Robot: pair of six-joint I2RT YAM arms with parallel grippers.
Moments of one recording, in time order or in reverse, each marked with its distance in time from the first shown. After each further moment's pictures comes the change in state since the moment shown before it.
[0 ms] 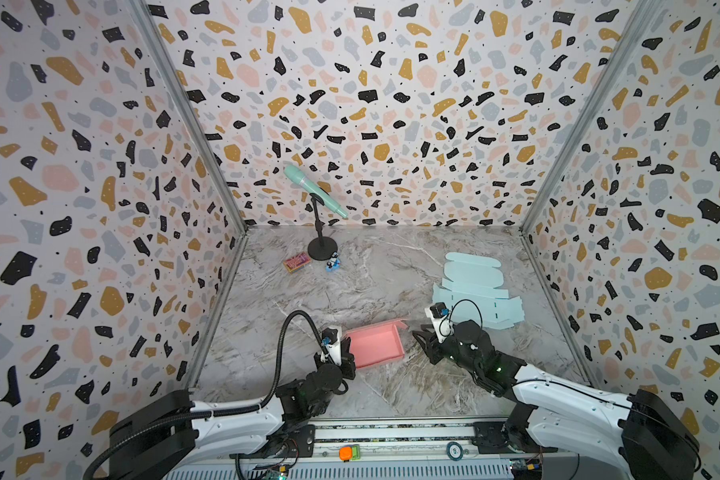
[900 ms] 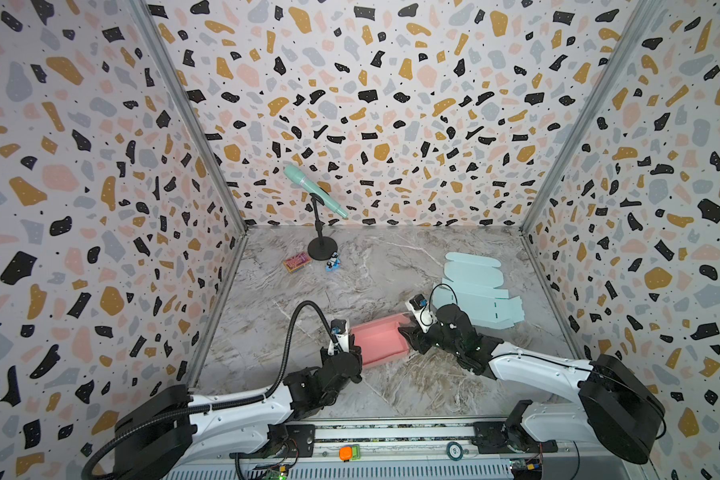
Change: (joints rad) left arm 0.000 0.091 0.229 -0.349 -0.005 -0.145; right arm -0.039 0.248 0.162 0.024 -0.094 -0.153
